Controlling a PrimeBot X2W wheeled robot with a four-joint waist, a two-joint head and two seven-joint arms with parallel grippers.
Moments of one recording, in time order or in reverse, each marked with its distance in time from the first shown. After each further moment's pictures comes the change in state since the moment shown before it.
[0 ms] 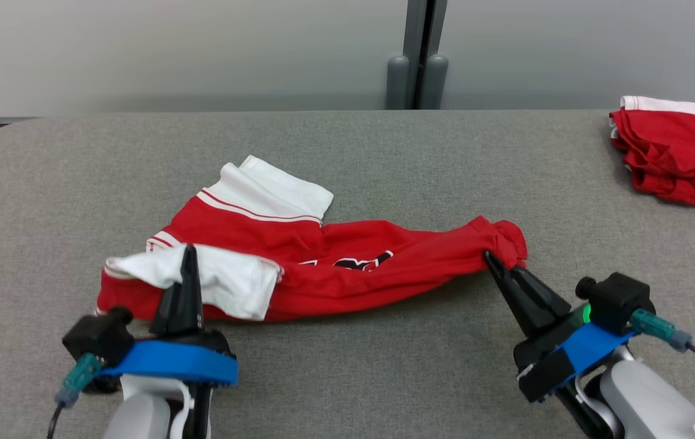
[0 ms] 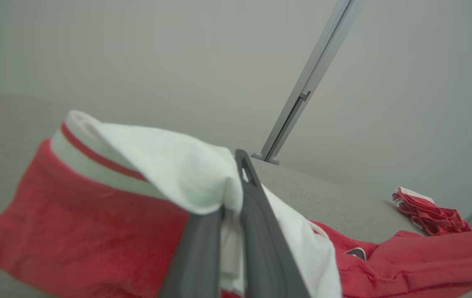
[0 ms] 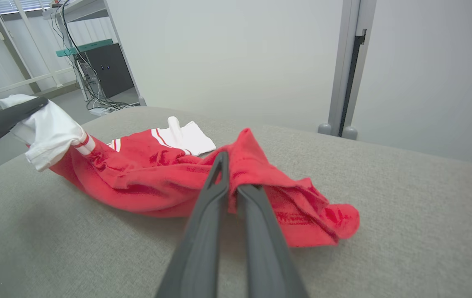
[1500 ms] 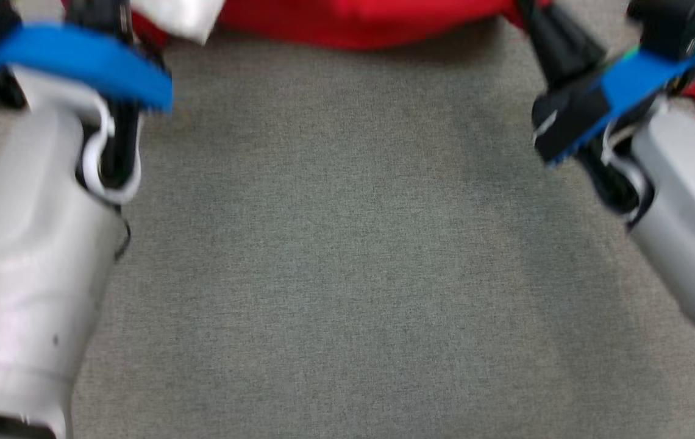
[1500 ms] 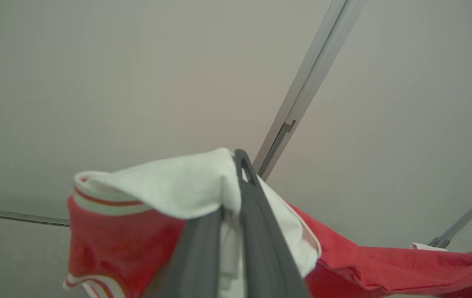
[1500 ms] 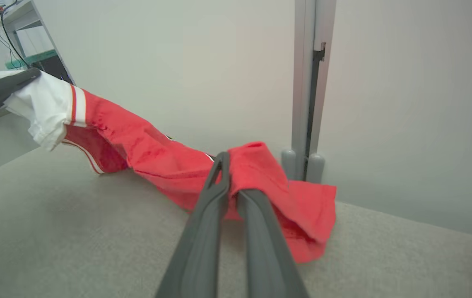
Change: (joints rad) left arm -0.909 0.220 -0.335 0.402 -0.390 -0.001 0.005; right arm -0.792 -0.043 0.257 0.355 0.334 0.000 0.001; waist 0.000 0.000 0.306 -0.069
